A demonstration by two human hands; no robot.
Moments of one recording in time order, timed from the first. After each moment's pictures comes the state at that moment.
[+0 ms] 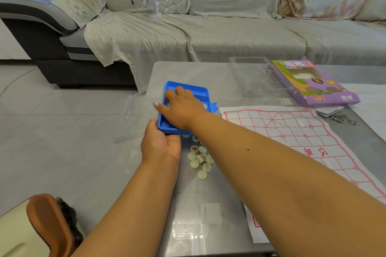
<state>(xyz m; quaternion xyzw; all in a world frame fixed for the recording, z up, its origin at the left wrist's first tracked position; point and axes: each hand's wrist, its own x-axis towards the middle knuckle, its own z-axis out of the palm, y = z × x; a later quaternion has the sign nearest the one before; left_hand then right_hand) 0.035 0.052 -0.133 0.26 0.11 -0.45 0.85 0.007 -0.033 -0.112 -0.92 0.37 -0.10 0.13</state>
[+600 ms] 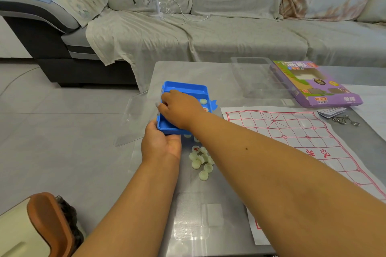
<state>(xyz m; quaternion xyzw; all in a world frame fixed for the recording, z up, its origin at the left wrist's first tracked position) 0.042 0.049 -0.140 0.25 0.14 -0.45 0.85 0.016 -0.032 -0.110 -0.93 0.32 -0.12 0.13</state>
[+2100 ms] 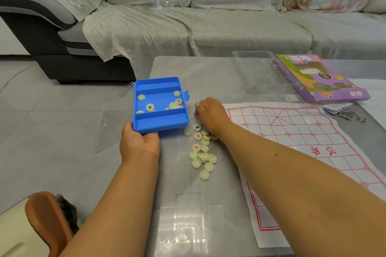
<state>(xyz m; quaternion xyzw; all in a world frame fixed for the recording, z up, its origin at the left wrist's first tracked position) 0.087 0.055 -0.158 0.25 0.19 -0.38 0.87 -0.040 -0.073 -0.159 -0.84 0.46 -0.17 0.24</state>
